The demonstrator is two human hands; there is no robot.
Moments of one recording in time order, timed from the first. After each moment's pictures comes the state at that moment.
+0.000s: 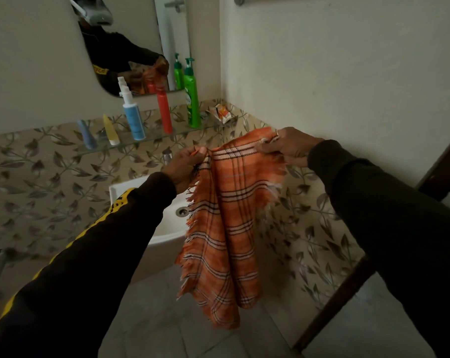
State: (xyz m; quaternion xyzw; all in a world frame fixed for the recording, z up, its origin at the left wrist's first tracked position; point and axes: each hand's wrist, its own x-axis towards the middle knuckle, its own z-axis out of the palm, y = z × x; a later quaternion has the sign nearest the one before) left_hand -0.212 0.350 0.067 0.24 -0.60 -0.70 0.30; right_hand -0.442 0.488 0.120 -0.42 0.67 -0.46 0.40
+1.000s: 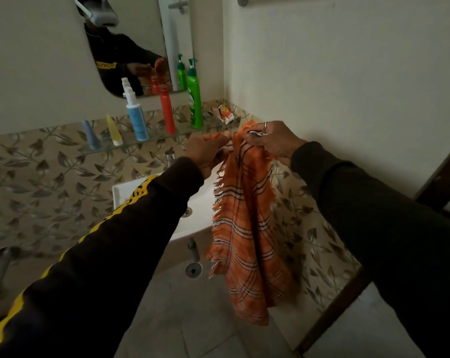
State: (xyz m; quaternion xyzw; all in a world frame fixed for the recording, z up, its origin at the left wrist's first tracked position) left_hand -0.256 0.378 0.105 0.28 -0.52 -0.72 0.36; right_hand -0.409 0.465 0.122 -0.45 0.68 -0.52 0.27
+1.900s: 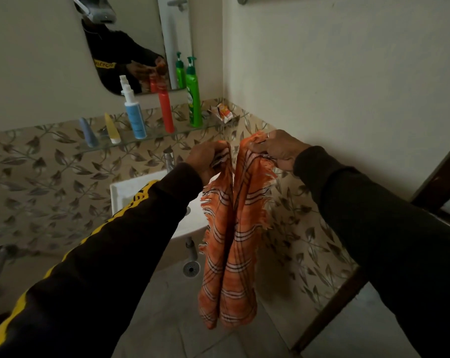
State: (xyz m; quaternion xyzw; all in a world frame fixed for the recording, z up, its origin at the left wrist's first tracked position) left_hand -0.253 0.381 0.094 0.34 -0.52 -0.73 0.29; right_hand -0.408 0.477 0.119 -0.34 0.66 -0.53 0.41
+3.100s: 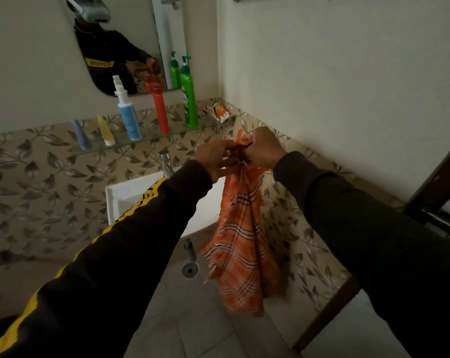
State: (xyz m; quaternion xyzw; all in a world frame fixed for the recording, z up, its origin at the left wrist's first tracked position) left_hand -0.276 0.382 0.094 0.35 -0.53 -0.73 0.27; right_hand -0.396 0.452 0.108 -0.49 0.78 -0.37 0.12
